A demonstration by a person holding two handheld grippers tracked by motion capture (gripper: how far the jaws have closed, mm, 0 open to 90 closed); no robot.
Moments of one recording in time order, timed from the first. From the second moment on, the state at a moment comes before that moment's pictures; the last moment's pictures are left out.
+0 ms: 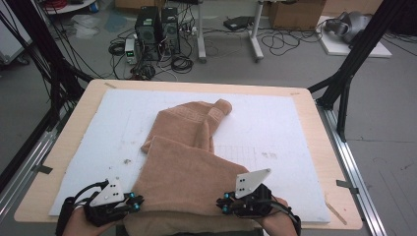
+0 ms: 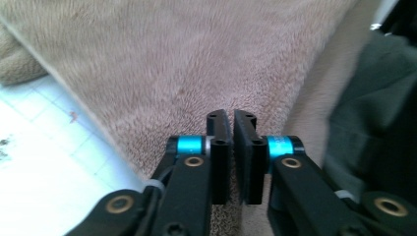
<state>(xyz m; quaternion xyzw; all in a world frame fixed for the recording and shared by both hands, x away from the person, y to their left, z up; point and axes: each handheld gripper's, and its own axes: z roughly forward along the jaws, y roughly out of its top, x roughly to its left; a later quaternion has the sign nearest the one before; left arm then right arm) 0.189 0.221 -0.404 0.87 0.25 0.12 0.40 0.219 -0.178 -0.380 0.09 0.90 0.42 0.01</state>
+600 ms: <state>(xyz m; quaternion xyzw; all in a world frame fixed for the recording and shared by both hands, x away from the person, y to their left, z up) 0.291 0.182 -0.427 0.87 0.27 0.15 0.39 0.367 -0.179 -0.403 0.20 0.89 0.39 0.09</state>
